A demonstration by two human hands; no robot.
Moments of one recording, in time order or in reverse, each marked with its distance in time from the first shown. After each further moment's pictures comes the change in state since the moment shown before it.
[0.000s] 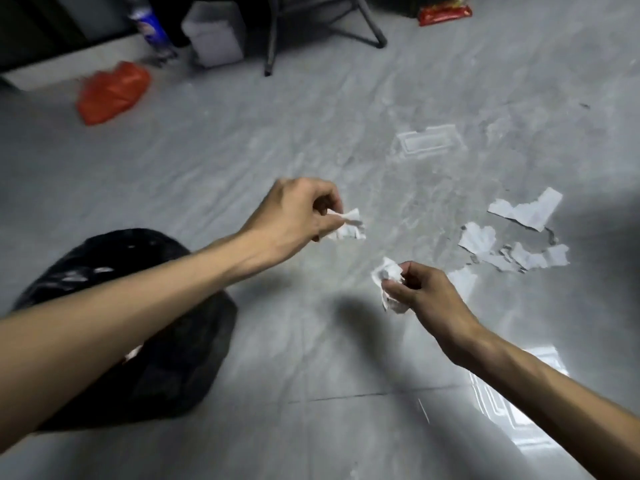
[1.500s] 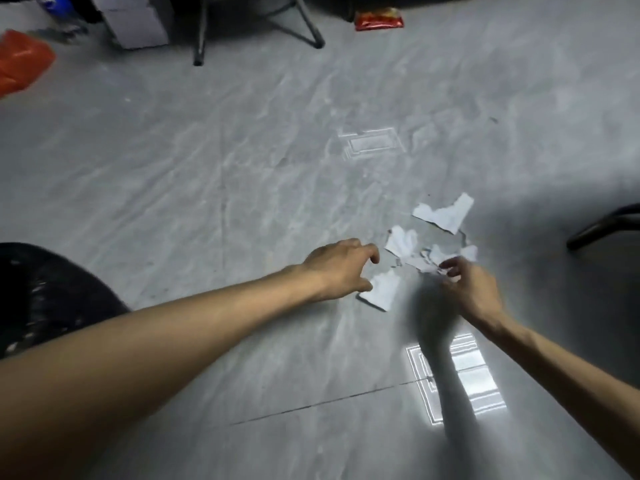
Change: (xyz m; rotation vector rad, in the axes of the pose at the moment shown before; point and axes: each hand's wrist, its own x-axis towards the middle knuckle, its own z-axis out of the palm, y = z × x) left_hand 0.059 0.049 0.177 0.223 -0.571 0.127; right_hand 0.028 0.078 -0.186 -0.732 0.482 0.179
